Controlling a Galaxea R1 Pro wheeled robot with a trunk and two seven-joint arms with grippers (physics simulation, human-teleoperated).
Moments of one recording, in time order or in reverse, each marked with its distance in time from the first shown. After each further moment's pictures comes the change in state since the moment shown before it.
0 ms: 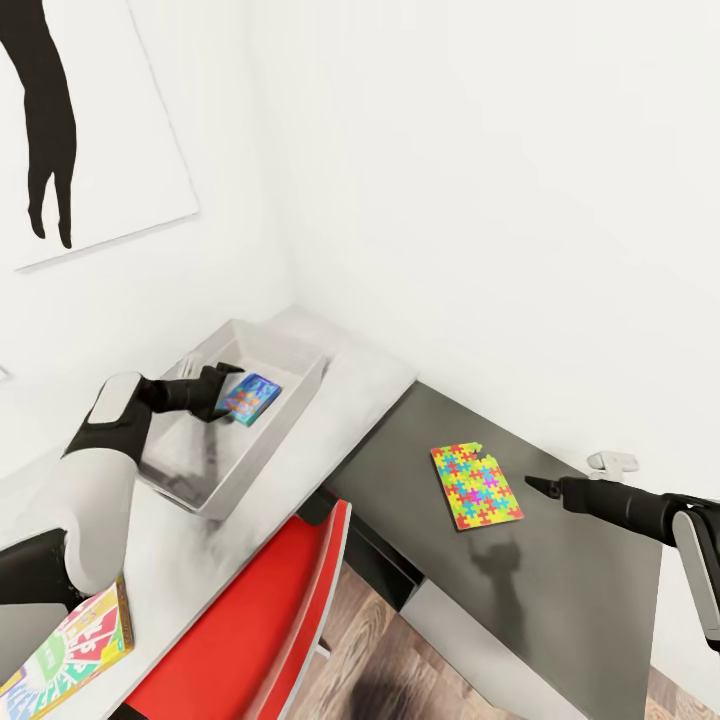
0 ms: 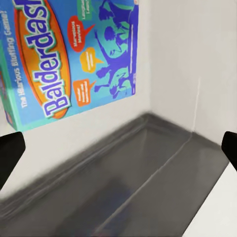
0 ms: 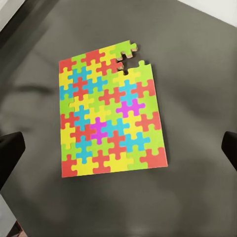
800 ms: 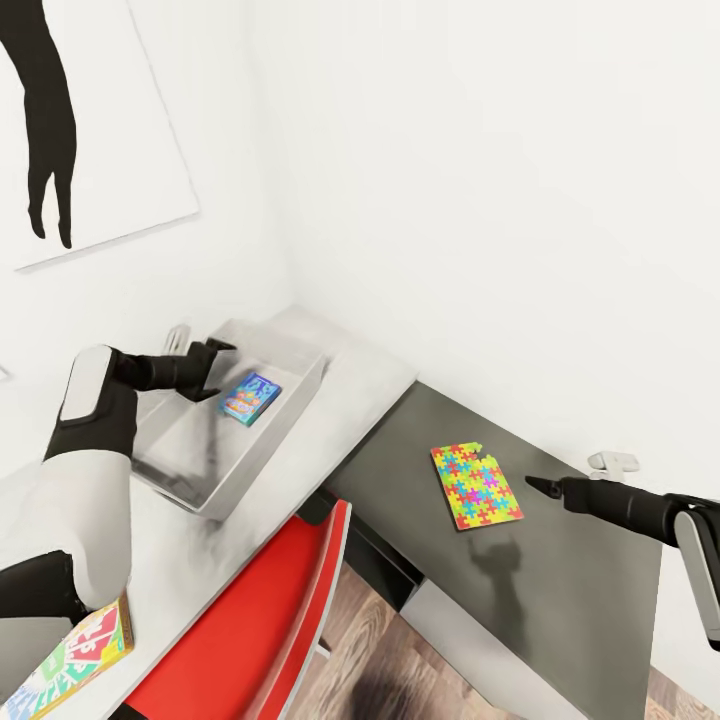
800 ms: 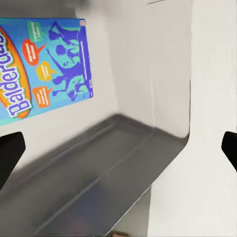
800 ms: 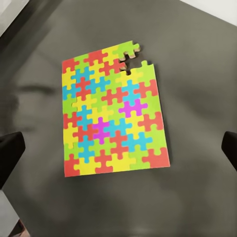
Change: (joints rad) left arm 0.034 -0.022 -0.039 -0.313 0.208 0.034 0.293; right arm 0.001 -0.002 -0.004 0.000 0.000 0.000 0.016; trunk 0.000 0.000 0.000
